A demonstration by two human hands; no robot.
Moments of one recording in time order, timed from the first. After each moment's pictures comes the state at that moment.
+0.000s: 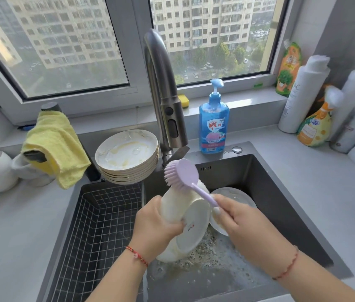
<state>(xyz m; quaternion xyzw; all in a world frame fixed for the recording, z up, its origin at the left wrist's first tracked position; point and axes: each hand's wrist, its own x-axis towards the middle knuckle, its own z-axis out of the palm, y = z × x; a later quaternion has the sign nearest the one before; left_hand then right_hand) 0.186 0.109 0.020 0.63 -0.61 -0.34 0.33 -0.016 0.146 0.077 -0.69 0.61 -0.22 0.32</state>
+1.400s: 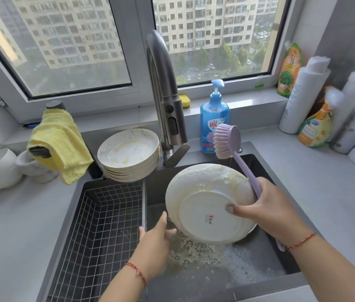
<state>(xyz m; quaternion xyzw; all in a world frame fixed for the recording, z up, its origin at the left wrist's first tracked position) 0.200 0.137 -0.030 0.64 -0.65 -0.40 0.12 -0.061 0.125 0.064 -0.58 0.69 -0.31 0.29</state>
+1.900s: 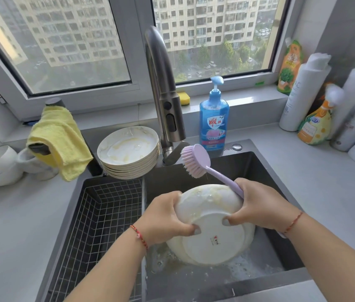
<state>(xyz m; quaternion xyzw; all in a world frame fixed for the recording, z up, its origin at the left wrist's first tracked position) 0.178 0.103 0.039 0.54 -0.71 -0.41 0.21 -0.059 0.112 0.073 -0.69 0.66 -0.10 0.29</state>
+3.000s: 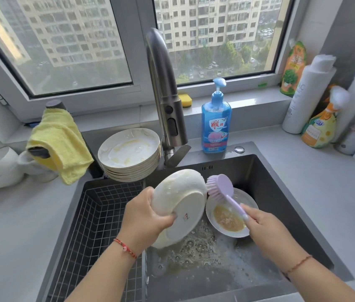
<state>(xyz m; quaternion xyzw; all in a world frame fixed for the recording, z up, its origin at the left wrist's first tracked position) 0.198 0.108 0.046 0.65 -0.66 -0.23 0.31 -0.055 0.146 0.034 -0.54 0.72 -0.22 0.38</state>
